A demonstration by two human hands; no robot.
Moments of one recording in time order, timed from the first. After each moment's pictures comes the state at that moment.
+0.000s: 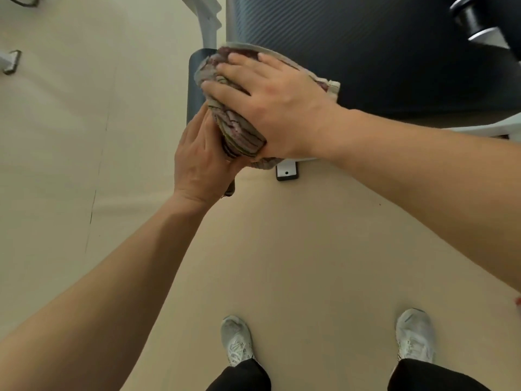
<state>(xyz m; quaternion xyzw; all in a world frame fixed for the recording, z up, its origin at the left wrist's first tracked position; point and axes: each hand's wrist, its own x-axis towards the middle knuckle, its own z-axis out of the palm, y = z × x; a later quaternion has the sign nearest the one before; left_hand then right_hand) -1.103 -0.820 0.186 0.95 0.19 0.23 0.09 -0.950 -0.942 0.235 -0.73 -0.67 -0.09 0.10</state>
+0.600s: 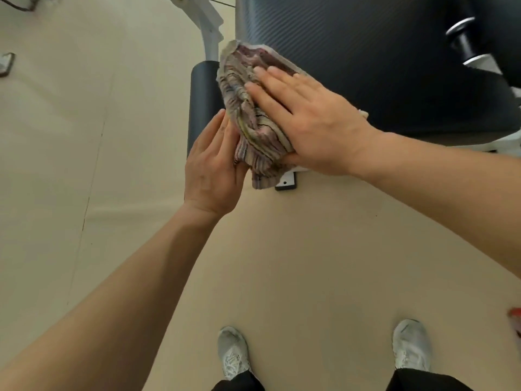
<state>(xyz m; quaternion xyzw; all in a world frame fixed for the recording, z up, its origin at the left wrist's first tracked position) -1.103 -0.820 0.194 0.96 0.11 0.25 0.08 -0.941 -0.964 0.228 -0.75 -0.65 -0.08 0.12</state>
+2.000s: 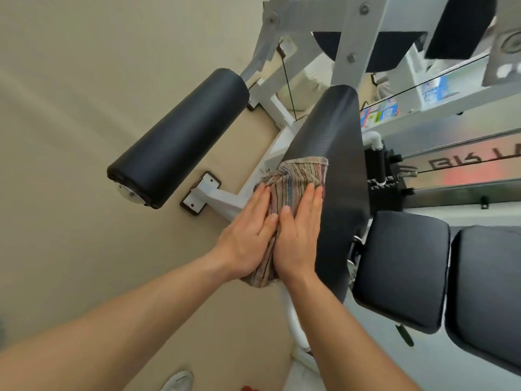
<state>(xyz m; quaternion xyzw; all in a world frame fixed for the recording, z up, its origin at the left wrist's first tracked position) -1.054 -0.841 0.214 0.62 0.31 0.15 0.70 -0.969 -0.890 0.266 -0.91 -0.36 0.14 0.17</state>
